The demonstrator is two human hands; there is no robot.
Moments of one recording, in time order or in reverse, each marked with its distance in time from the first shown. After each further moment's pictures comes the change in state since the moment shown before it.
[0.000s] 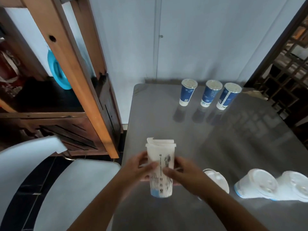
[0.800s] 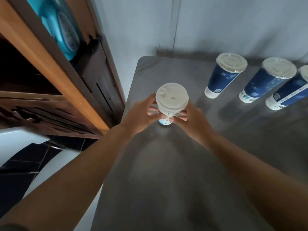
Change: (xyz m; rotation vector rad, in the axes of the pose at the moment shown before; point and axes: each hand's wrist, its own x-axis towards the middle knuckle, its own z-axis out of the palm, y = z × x) left_hand 0.319 -0.004 -0.100 0.569 0.268 0.322; right_hand 0.338 0.053 -0.091 -0.229 0.147 -0.305
